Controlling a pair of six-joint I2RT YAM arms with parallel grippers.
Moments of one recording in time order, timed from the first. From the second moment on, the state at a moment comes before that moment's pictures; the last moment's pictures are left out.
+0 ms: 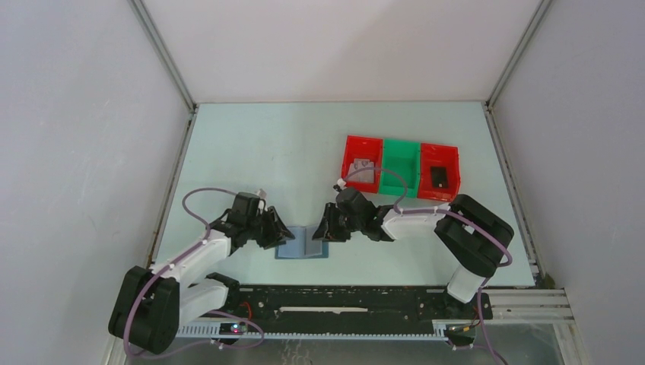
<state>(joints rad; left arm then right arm) -0.33 1.06 0.39 -0.29 0.32 -0.78 0.92 1.71 0.80 0.18 -0.26 1.00</state>
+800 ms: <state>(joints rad) -0.34 0.95 0.39 -0.29 0.38 -0.78 0.91 1.69 0.80 0.10 -0.19 1.04</state>
